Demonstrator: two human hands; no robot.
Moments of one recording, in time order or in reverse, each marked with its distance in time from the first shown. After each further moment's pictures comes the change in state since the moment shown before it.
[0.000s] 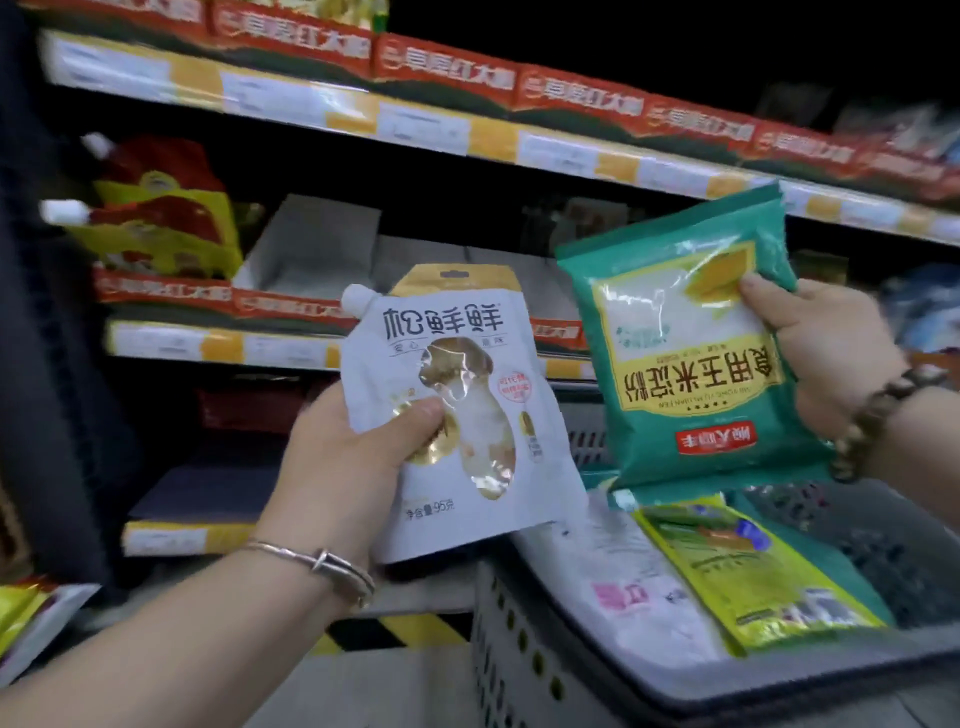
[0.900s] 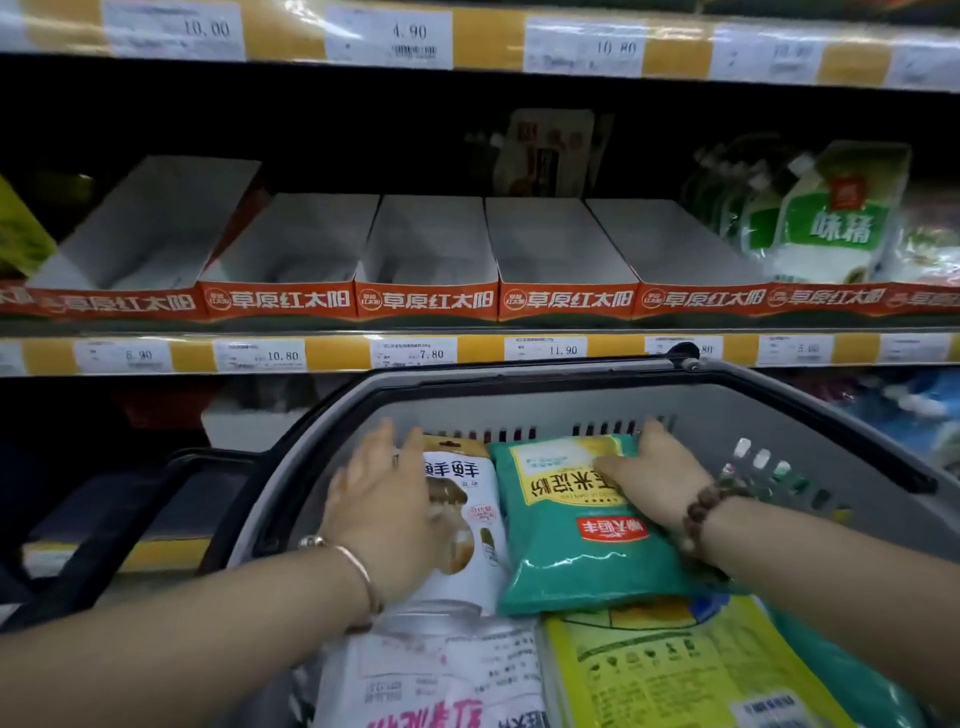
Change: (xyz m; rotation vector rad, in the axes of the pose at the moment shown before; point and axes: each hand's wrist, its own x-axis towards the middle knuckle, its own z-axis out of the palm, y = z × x) left_hand 0.085 -0.128 0.140 1.585 -0.272 -0.138; right_hand 0.096 0.175 -0.038 -0.684 -0.483 0.473
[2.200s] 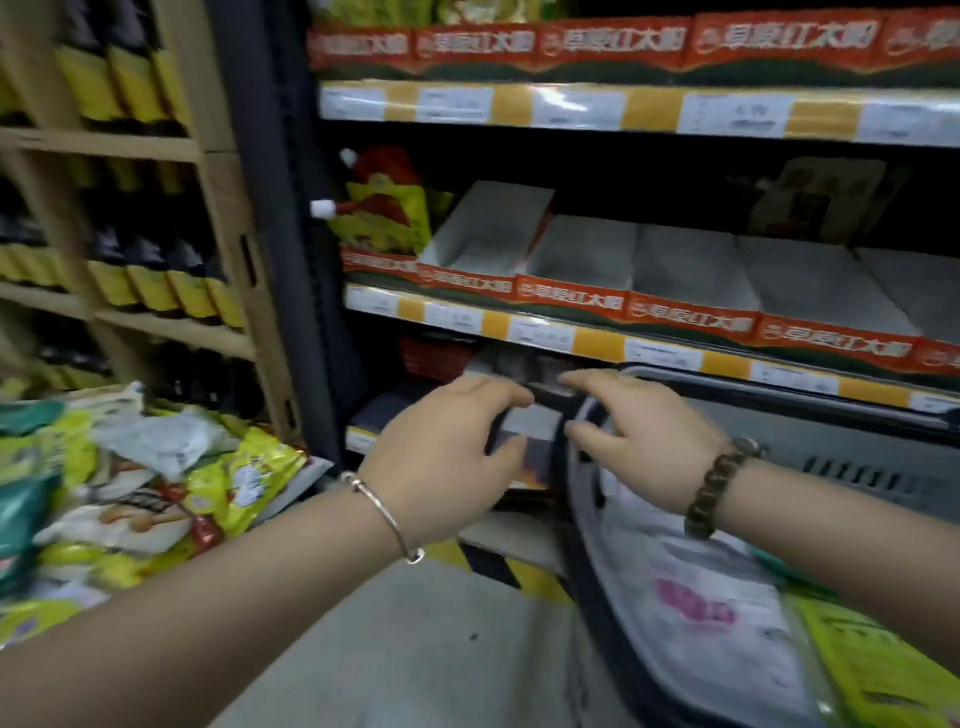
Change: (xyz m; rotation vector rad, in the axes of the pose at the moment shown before) left_hand -0.153 -0.116 -0.089 -0.148 0.488 0.191; right_hand -0.143 -0.133 0.102 -0.567 -0.034 -1.083
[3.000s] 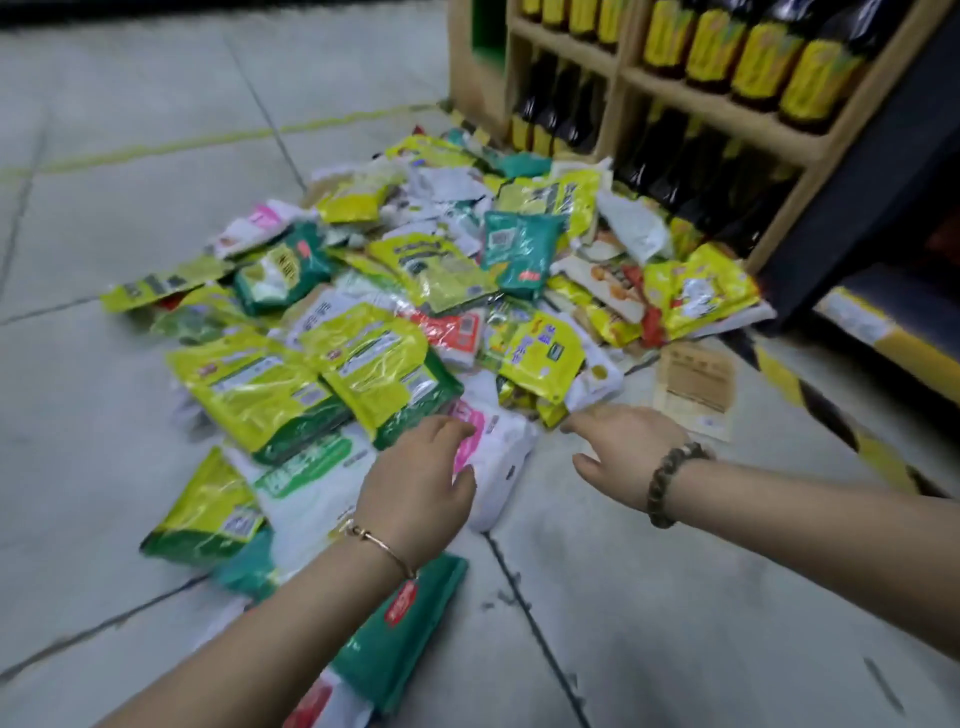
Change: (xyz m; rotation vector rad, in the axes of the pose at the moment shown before) left_hand -0.456 -0.247 -0.097 0.221 0.119 -0.946; right_hand -0.023 -0.416 0.284 -0.188 -0.561 -0.696
